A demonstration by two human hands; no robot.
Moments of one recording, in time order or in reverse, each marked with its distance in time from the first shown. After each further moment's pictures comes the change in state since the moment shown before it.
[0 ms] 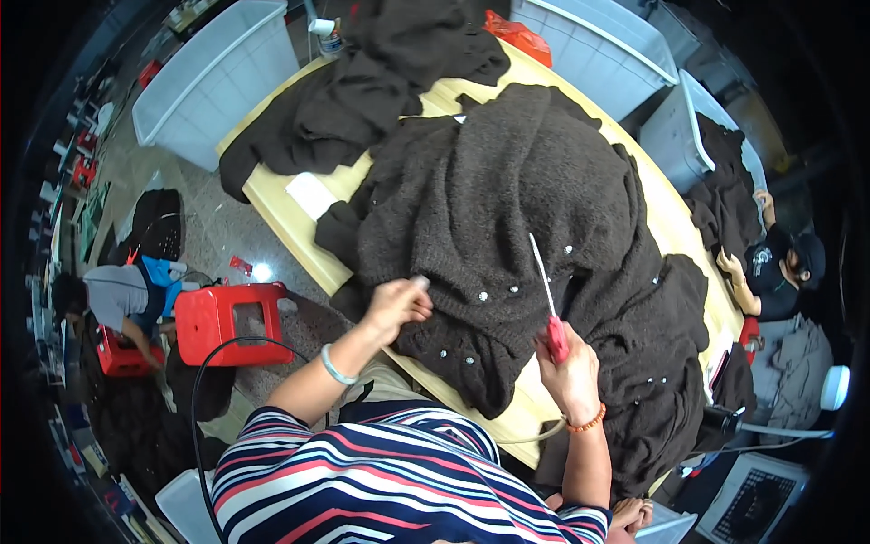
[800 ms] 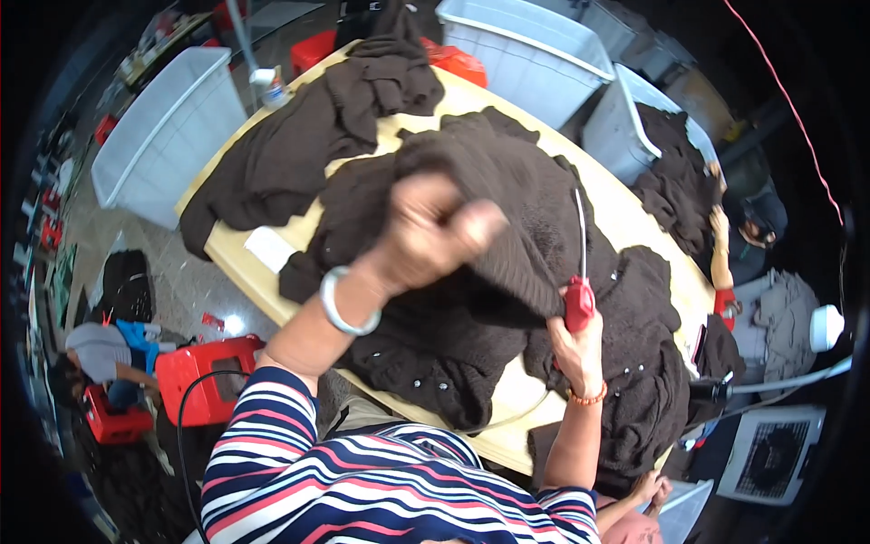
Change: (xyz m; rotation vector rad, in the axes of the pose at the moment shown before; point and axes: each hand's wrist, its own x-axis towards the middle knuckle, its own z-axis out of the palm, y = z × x) left_hand -0.007 0.207 0.144 0.573 -0.339 1.341; right_hand 0.042 0.018 -0.038 0.566 0.296 0.076
